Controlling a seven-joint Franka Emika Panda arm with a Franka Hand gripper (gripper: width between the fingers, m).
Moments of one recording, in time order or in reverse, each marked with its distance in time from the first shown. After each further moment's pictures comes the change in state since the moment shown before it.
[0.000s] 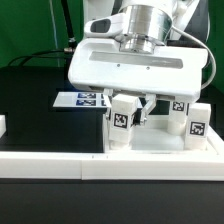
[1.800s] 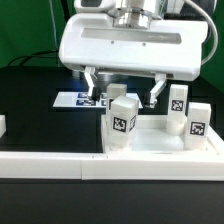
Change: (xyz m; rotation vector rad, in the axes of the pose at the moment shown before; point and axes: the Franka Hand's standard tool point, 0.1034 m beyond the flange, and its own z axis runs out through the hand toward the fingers) arm 0.041 0.008 -0.018 0.012 -0.097 -0.008
